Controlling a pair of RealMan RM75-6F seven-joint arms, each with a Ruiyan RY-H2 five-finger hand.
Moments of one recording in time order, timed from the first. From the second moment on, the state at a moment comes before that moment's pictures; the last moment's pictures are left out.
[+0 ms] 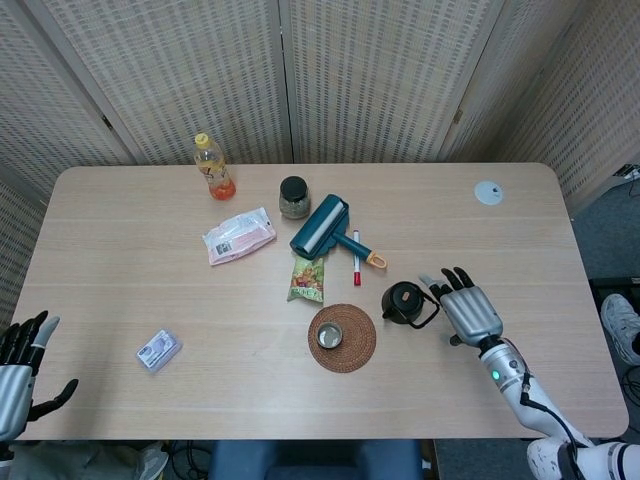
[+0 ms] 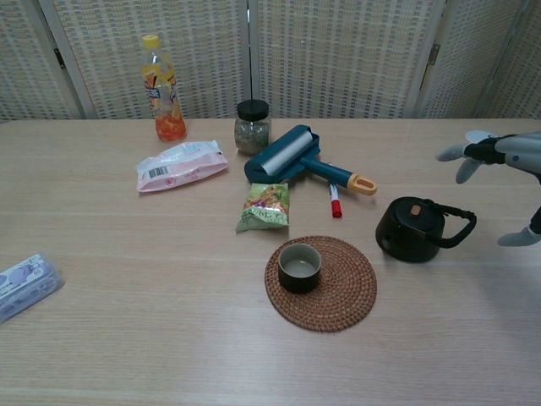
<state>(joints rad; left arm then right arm) 0.00 -1.15 0.00 -1.57 1.59 1.60 -0.02 0.59 -1.24 -0.03 -1.74 -1.10 1.06 -0.43</state>
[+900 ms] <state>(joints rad) 0.02 -1.15 0.01 -1.56 1.59 1.61 -0.03 0.60 -1.46 0.04 -1.55 -1.11 1.07 -0.64</state>
